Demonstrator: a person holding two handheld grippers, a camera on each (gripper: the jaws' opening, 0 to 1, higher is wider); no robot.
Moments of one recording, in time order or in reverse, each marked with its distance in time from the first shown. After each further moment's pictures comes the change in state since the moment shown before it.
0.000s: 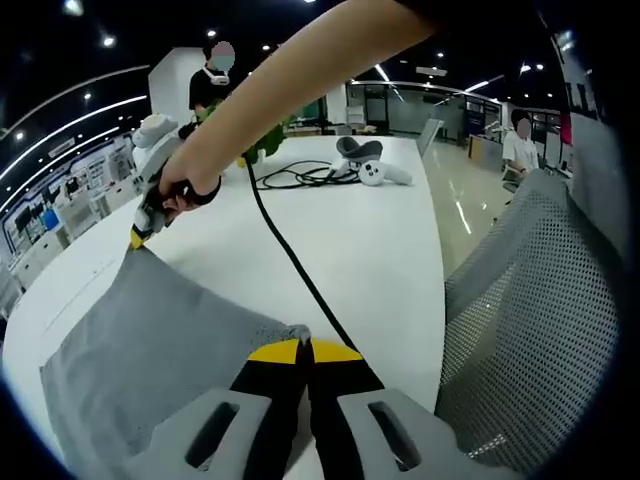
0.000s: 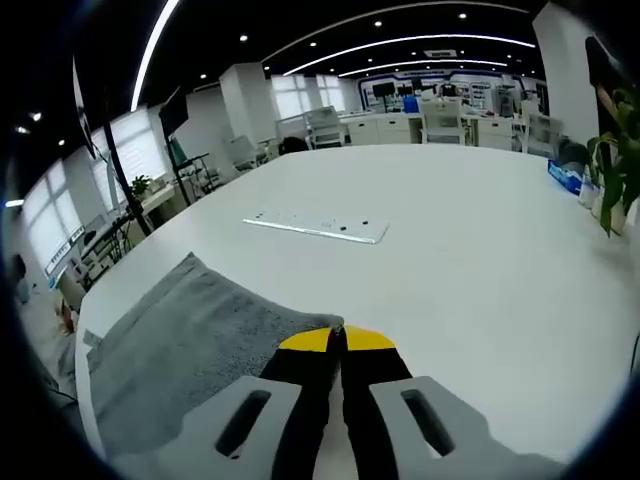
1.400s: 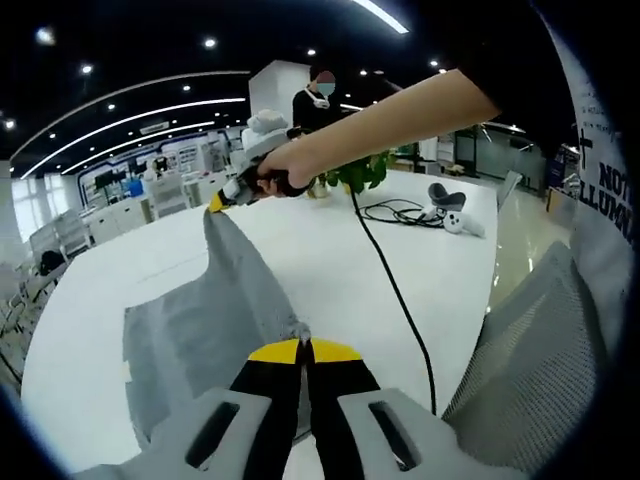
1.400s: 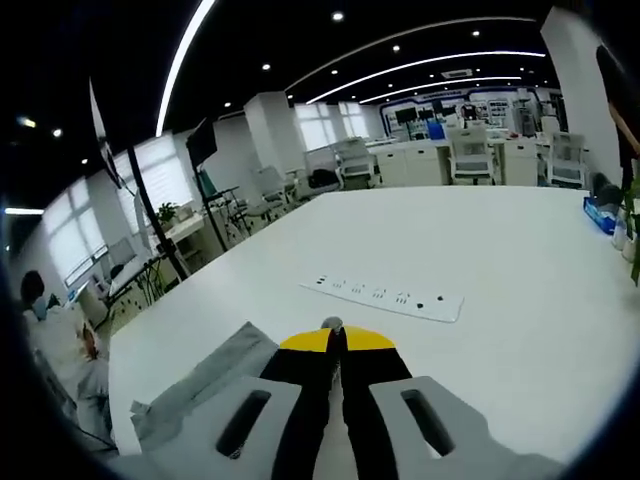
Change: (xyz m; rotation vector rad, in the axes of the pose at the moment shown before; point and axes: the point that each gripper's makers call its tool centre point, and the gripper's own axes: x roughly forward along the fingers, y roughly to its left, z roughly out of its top) left arm -0.128 0.075 -0.014 -0.230 -0.093 0.377; right arm 0.012 0.094 0.092 0.016 -0.132 0.125
